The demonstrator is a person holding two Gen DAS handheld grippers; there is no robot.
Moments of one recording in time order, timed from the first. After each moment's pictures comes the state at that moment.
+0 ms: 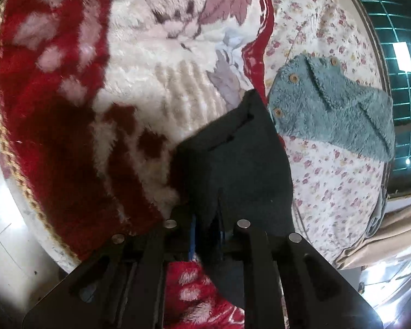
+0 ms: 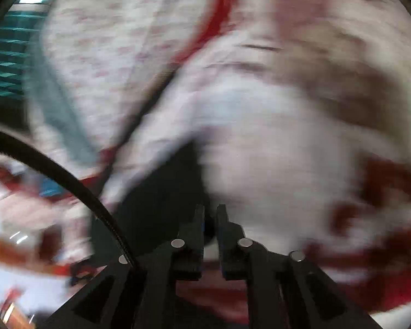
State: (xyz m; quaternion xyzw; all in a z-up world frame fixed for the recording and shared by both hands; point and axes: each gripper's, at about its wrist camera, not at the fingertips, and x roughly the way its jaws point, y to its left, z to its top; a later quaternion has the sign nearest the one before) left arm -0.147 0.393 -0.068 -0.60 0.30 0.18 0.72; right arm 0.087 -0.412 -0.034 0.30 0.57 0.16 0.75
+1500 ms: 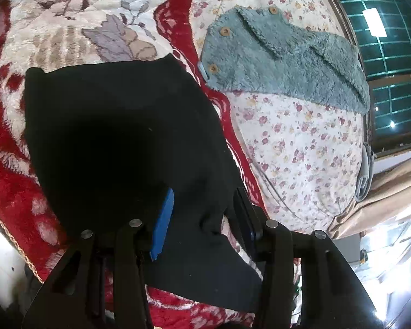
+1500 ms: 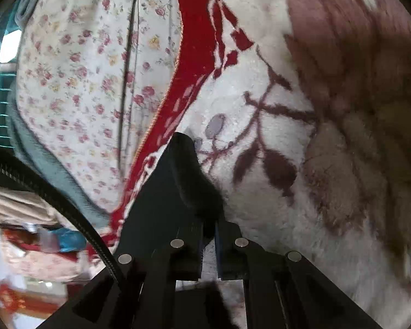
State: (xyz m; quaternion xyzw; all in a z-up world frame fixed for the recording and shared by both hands) left arm -0.074 0.290 0.000 -0.57 0.31 0.11 0.76; right arm 0.210 -0.413 -0.075 0.42 0.52 0.15 0.73
